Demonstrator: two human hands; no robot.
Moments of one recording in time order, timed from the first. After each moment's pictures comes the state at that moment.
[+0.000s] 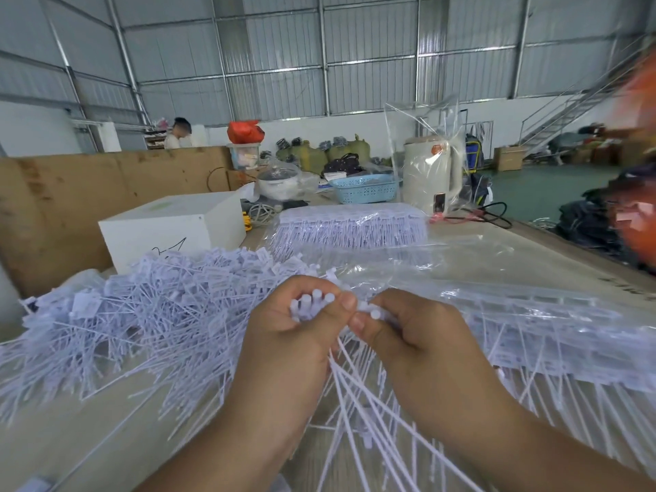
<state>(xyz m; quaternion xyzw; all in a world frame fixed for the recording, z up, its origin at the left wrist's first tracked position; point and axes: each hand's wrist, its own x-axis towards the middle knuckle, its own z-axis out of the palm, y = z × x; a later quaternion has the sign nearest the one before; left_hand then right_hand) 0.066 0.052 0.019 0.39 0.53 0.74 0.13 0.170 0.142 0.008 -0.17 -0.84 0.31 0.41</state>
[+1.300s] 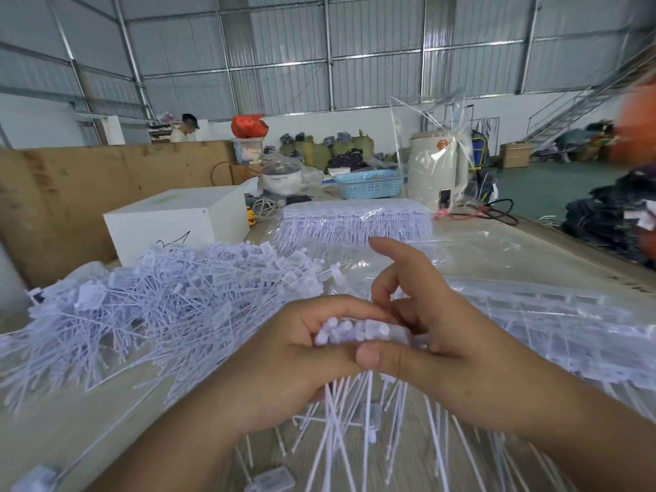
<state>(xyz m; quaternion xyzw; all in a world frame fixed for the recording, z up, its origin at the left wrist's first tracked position) 0.041 0.035 0.026 0.60 0.53 0.52 0.29 0.189 0.160 0.020 -0.01 -0.88 0.39 0.28</state>
